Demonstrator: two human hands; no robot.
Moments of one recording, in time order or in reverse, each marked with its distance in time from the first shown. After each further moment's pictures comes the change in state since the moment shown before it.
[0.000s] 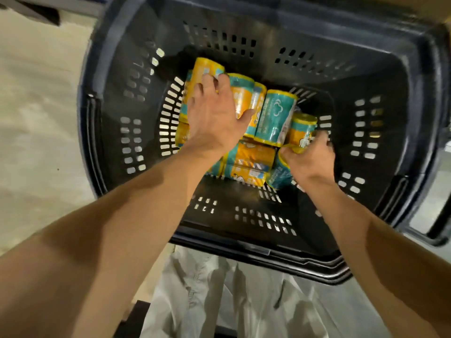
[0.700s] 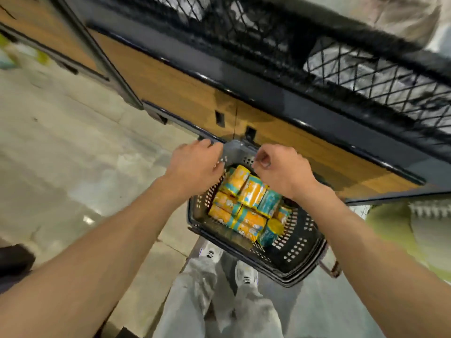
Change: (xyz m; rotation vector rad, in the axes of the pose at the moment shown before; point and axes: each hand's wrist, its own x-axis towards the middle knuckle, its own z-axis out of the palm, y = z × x) left_hand -0.141 -0.054 -0.372 0.107 0.087 0.102; right_hand -0.256 -0.263 -0.199 -0.537 -0.097 -0.901
